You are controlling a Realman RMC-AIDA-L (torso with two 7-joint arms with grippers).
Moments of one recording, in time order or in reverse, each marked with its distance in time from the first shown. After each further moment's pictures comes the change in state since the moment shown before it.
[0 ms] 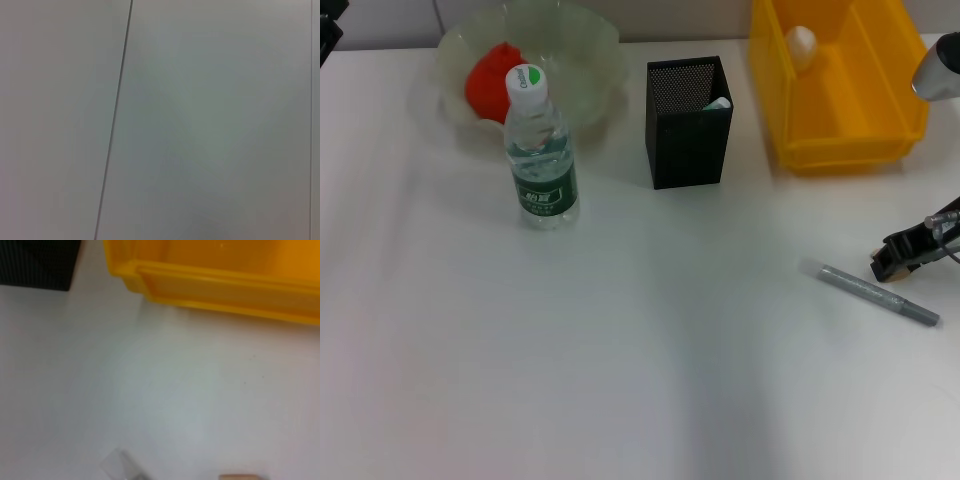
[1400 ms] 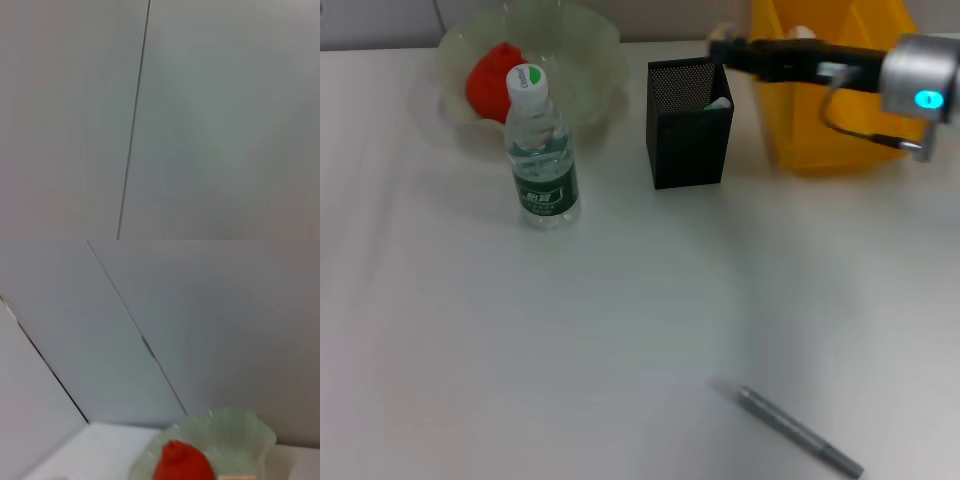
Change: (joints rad) left arm 0.017 0.000 -0.042 -0.015 -0.006 0.020 0.025; right arm 0.103 0.002 0.363 0.482 0.981 0.338 -1.011
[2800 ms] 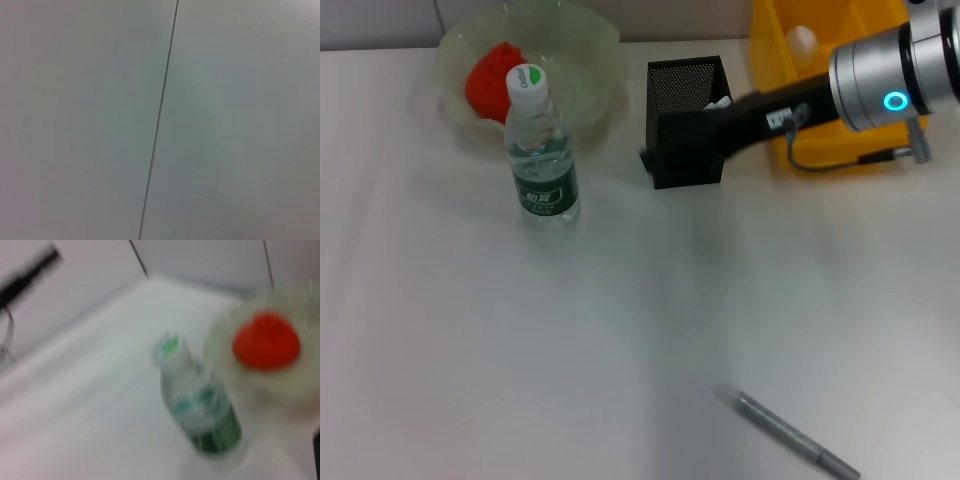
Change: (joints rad) left arm 0.045 0.002 -0.035 -0.025 -0.034 0.057 -0.003; right arm -0.002 -0.006 -0.384 -0.444 -0.308 -0.249 0.528
